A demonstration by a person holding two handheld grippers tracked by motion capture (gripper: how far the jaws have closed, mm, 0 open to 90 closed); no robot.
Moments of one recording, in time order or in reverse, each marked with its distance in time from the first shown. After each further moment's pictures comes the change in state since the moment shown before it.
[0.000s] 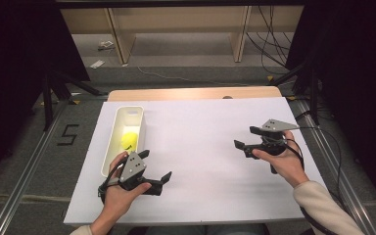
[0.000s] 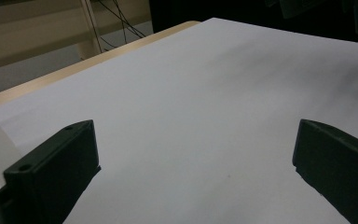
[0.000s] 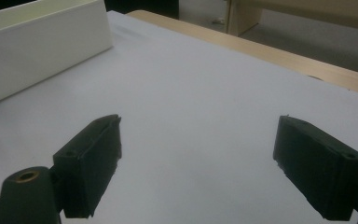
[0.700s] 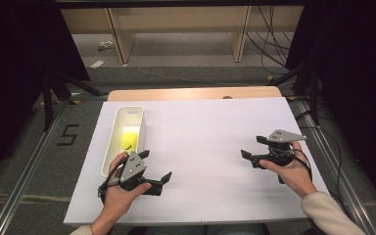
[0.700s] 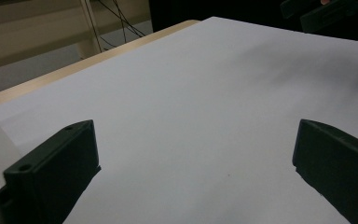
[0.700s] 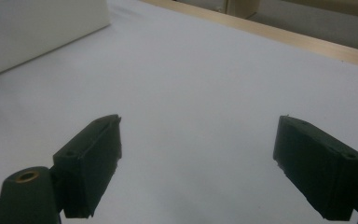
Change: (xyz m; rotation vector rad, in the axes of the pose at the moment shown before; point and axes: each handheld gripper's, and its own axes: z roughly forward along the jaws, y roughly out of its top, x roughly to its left) left arm 0.000 0.000 0.000 0.004 -0.002 0.005; right arm 0.000 -0.028 -0.018 0.040 -0.013 -0.004
